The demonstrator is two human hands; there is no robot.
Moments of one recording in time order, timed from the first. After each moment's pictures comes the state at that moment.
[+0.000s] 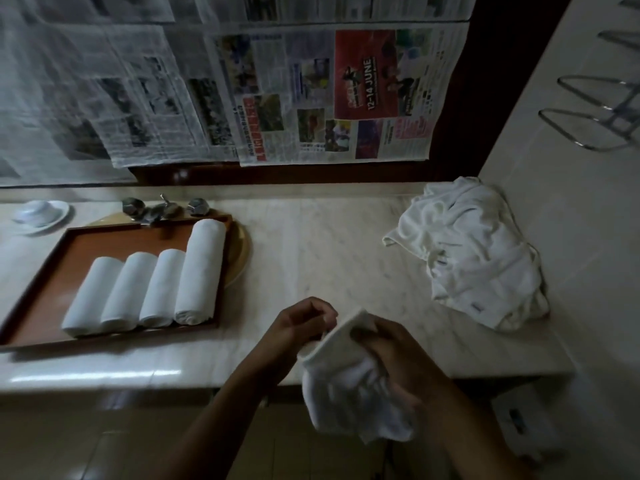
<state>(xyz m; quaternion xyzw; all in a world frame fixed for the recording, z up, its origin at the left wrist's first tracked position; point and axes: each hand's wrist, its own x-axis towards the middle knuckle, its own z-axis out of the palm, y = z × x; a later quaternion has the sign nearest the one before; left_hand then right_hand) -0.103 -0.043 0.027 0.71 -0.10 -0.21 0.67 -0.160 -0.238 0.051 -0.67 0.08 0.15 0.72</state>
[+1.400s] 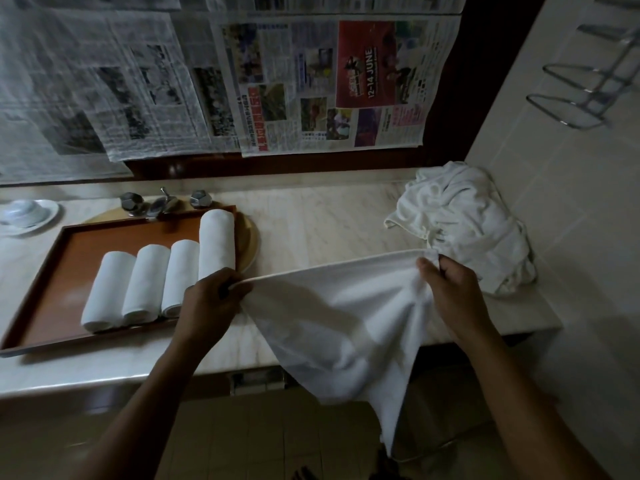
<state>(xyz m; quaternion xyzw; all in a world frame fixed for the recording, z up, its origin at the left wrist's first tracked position) -0.084 0.125 0.039 0.91 -0.08 0.04 0.41 -0.162 -0.237 0.075 -0.81 0.17 -0.16 0.54</state>
